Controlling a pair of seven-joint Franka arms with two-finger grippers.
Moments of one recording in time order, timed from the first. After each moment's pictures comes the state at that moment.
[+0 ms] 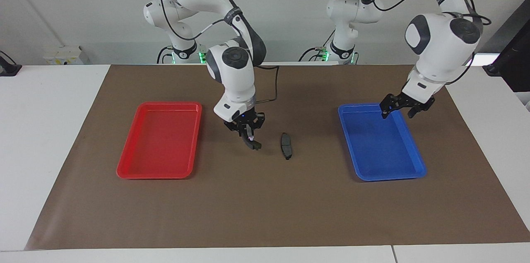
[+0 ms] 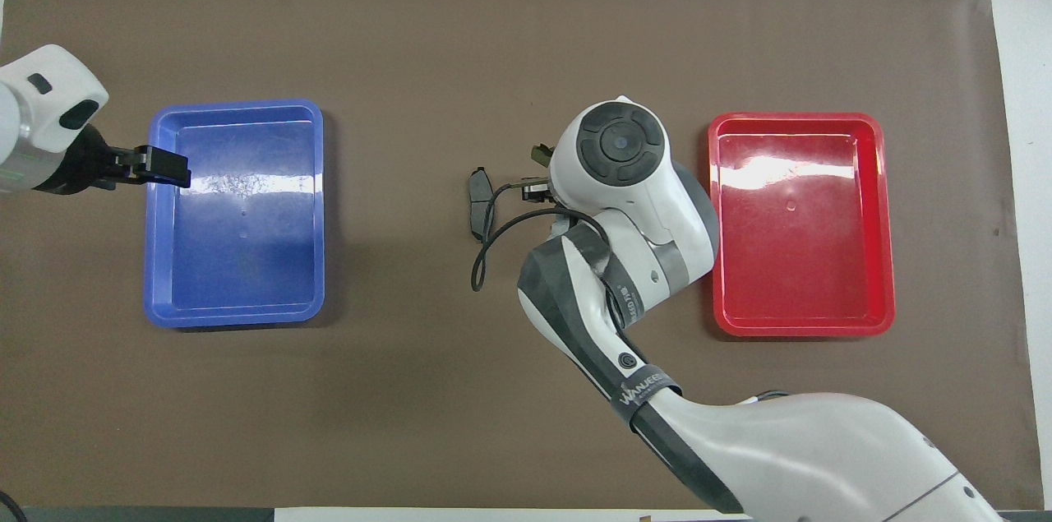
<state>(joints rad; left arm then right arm) -0.18 0.01 0.18 -1.85 -0.04 1.88 0.08 0.58 0.42 -0.04 -1.68 0.02 2.19 0.51</state>
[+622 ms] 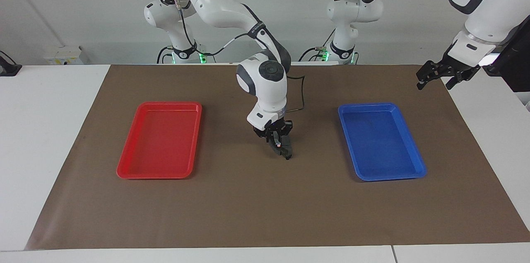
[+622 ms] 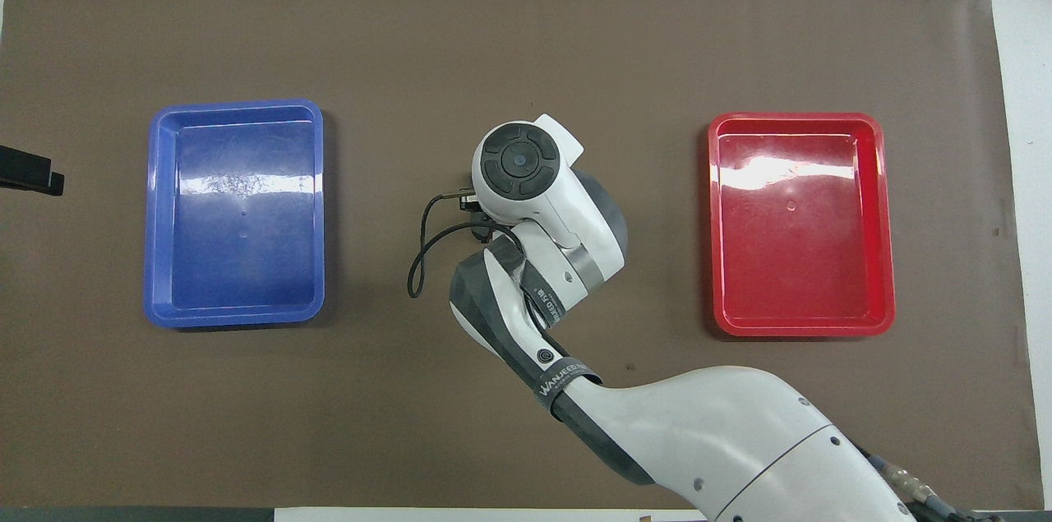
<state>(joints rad) -0.09 0.00 0.17 -1.63 0.00 1.61 0.16 0.64 0.57 -0.01 -1.56 0.02 2.21 0.59</state>
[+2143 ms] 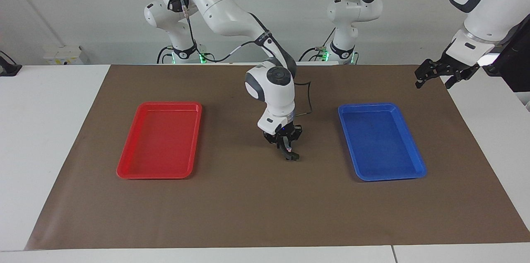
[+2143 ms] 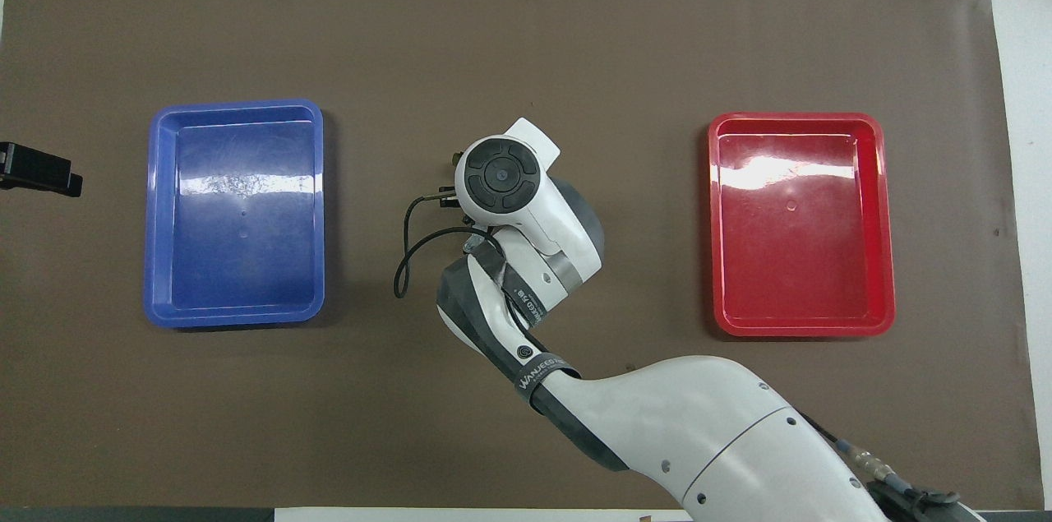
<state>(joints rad) 0.01 0.00 0.03 -1.62 0.00 1.59 0.16 0.66 0.64 -0.01 -1.52 0.01 2.31 0.59</state>
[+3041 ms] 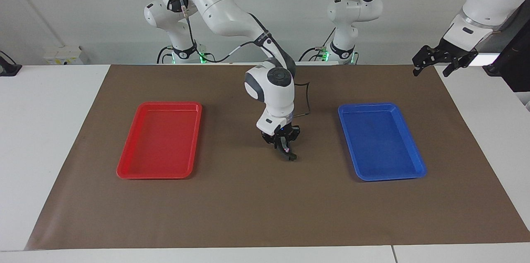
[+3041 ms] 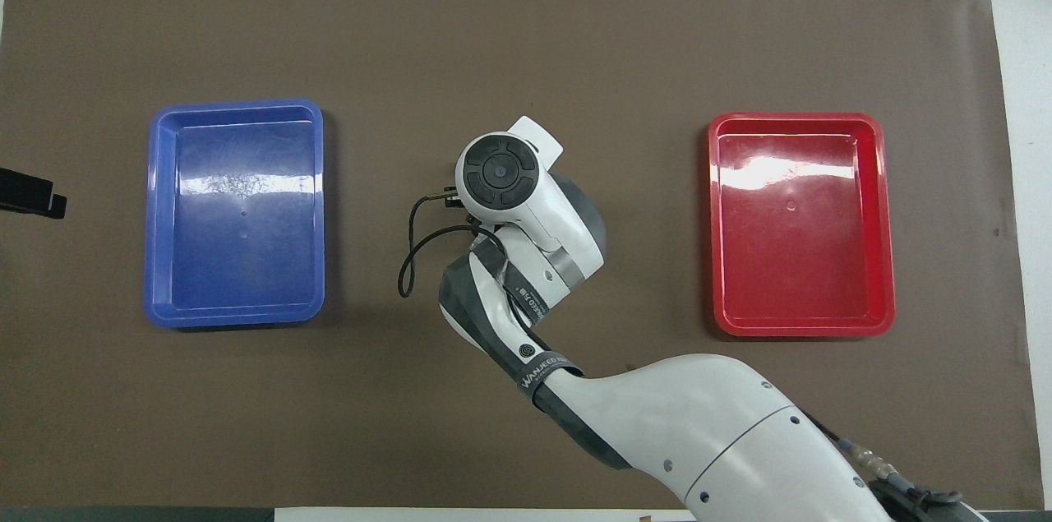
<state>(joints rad) 0.02 -0.05 0.02 -1.62 0.00 1.52 0.16 0.65 0.64 -0.01 -1.51 -0.01 2.28 0.59</state>
